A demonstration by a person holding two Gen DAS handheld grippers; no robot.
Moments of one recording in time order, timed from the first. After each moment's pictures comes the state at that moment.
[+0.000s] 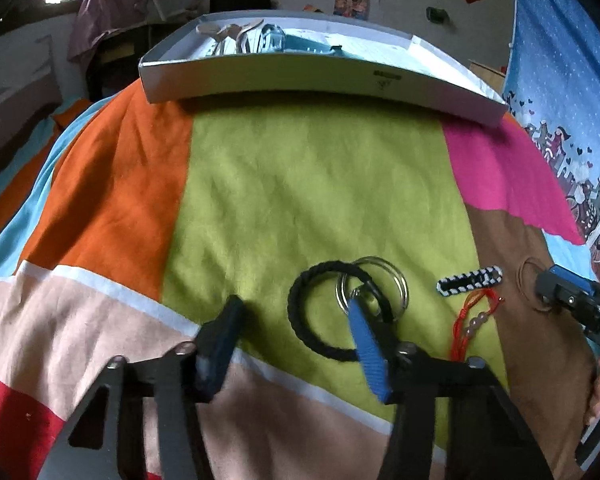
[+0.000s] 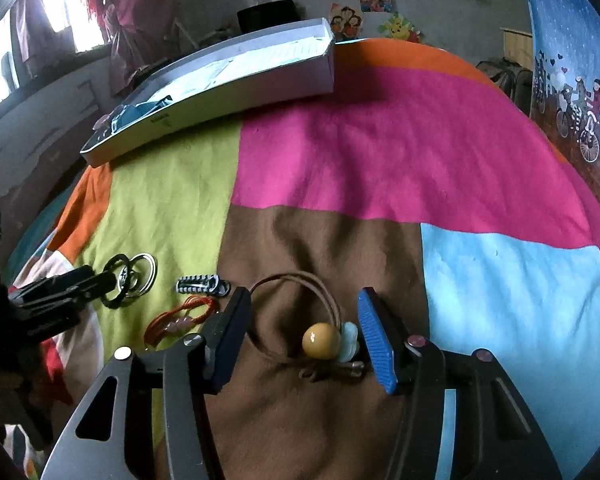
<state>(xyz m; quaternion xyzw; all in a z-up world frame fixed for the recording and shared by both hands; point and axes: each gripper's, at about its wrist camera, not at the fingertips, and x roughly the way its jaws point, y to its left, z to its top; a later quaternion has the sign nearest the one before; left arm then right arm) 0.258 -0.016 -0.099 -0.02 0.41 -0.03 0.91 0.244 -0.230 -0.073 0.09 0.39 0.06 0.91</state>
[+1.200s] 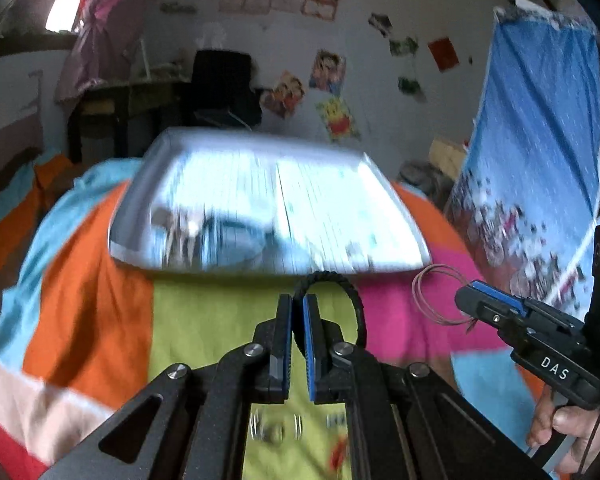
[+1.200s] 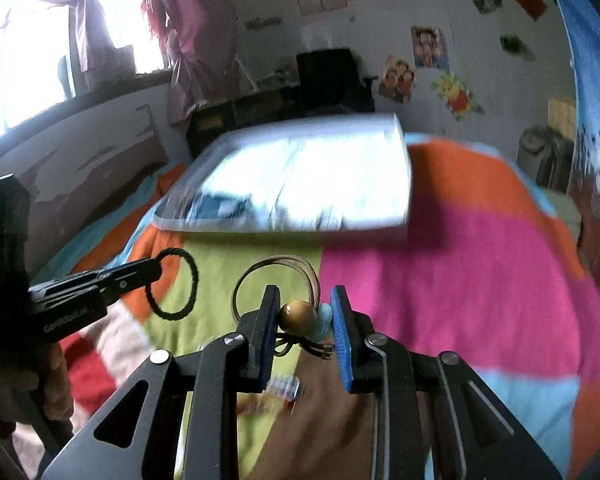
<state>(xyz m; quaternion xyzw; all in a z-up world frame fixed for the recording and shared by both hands) 0.292 -0.032 0.035 -0.08 0.29 -0.08 0.95 0.278 -0.219 0.037 0.05 0.30 0.14 0.94</state>
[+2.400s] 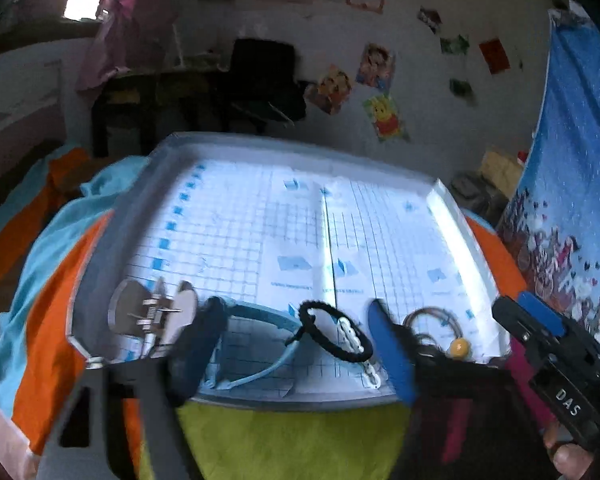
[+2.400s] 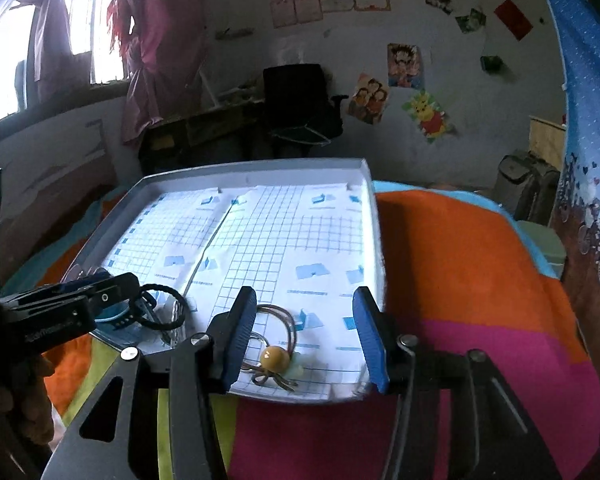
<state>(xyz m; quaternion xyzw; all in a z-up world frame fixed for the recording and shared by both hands) 0.393 -0.037 0.026 -0.09 0.30 0.00 0.95 0.396 -0.221 0.042 0.03 0.27 0.07 0.96</state>
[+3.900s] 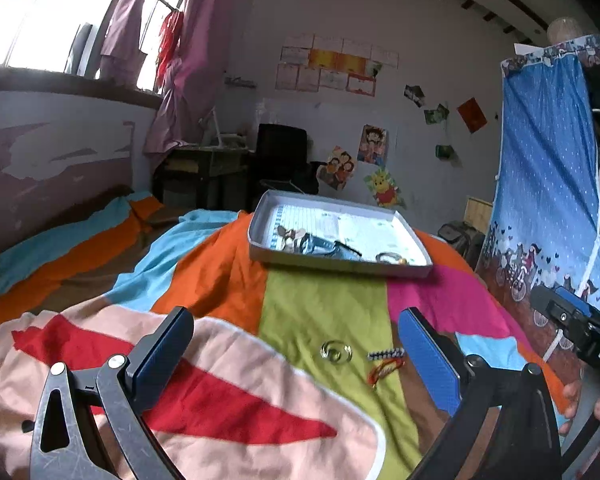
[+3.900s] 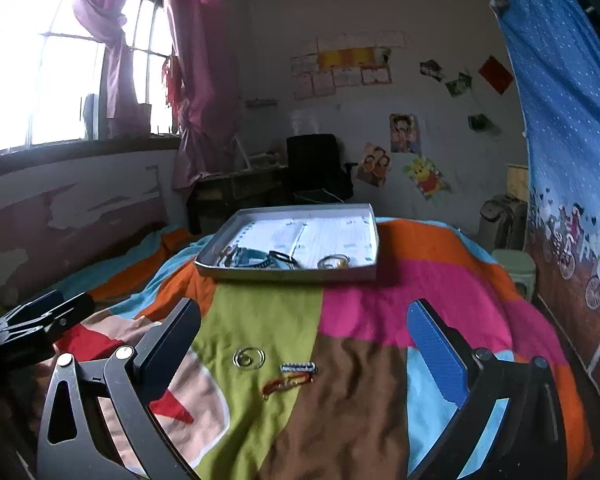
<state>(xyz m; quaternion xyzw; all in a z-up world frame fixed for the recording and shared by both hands) 0.059 0.007 0.034 -0.07 0.16 0.03 0.98 0.084 -0.227 0.078 0.04 0.15 0.09 0.98</state>
